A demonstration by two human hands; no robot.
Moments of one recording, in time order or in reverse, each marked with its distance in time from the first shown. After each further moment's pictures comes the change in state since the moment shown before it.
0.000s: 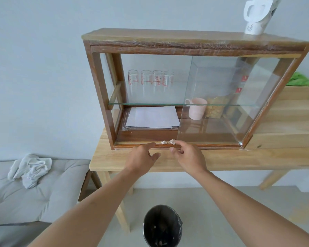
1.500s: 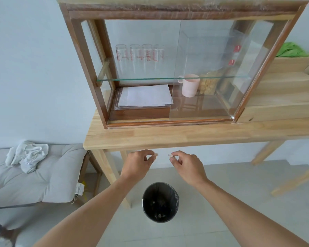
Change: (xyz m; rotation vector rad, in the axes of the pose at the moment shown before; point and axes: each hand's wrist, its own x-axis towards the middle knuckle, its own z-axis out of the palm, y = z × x) left_hand -0.084 -0.033 0.054 -0.058 -0.053 -0.067; right_hand -0.105 0.058 0.027 -0.005 -0.118 0.030
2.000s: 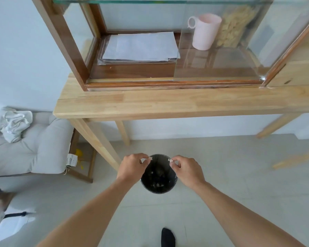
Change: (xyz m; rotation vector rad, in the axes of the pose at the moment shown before) left_hand -0.037 -0.112 0.110 0.049 -0.160 -0.235; right_hand -0.023 0.103 0.116 -0.038 -0.264 0.195
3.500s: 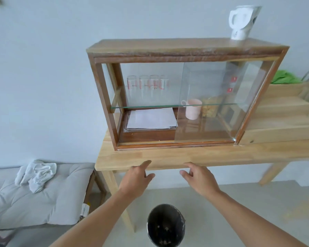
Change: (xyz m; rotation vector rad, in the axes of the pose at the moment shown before) left_hand -0.017 0.123 -0.177 0.143 0.074 0.221; right_hand -0.026 -0.113 -0.165 -0.050 0.254 -0.179
